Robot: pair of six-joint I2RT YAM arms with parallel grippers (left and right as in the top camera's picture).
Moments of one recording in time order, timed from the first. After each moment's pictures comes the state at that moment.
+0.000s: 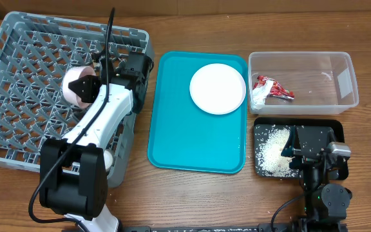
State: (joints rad) left arm -0.22 1.82 1.31 -0.80 -1.39 -0.25; right arm -0.05 0.01 0.02 -0.02 0.05 0.16
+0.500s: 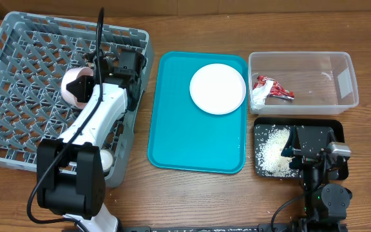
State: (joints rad) left arm -0.19 1.82 1.30 -0.78 -1.28 -0.20; right arm -0.05 0.01 0.02 -0.02 0.05 0.16
